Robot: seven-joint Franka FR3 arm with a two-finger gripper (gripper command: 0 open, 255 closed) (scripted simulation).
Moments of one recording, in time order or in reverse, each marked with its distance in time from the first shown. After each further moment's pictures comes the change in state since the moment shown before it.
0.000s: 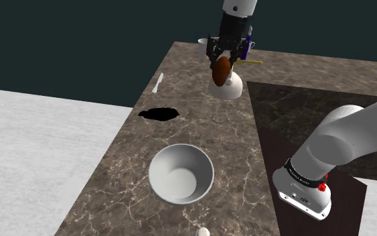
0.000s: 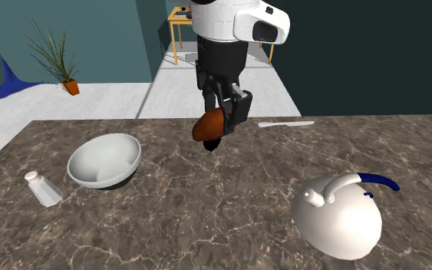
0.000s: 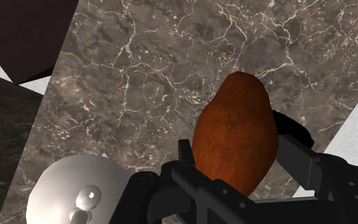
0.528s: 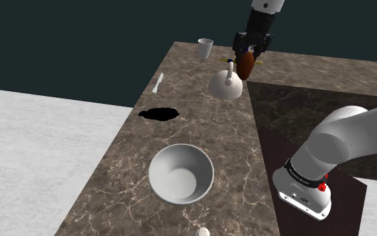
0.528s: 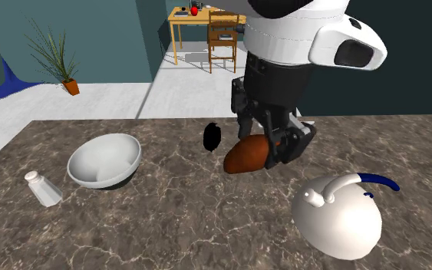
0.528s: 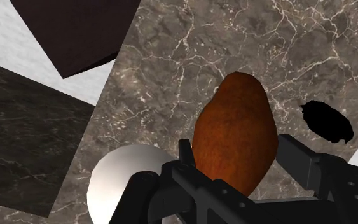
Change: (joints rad) arm -0.059 -0.110 -0.164 -0.076 -0.070 -0.057 -0.190
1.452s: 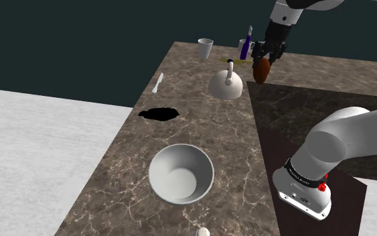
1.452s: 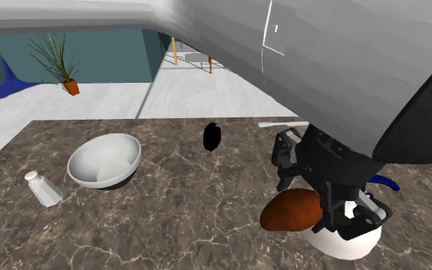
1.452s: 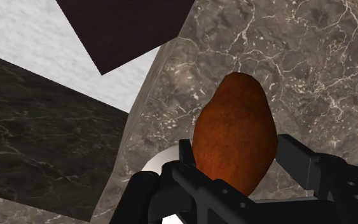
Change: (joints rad) arm -0.069 -0.051 -0.160 -0.122 -0.094 0.058 -0.186
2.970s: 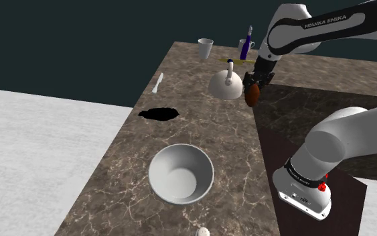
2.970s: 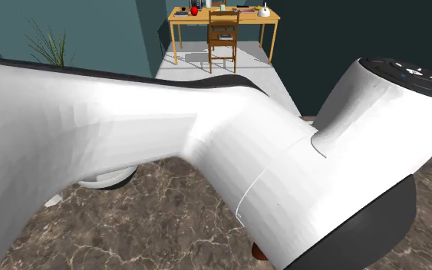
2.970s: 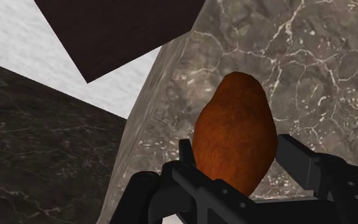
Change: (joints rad) arm -0.004 0.053 -0.019 -0.282 -0.005 0.333 -0.025
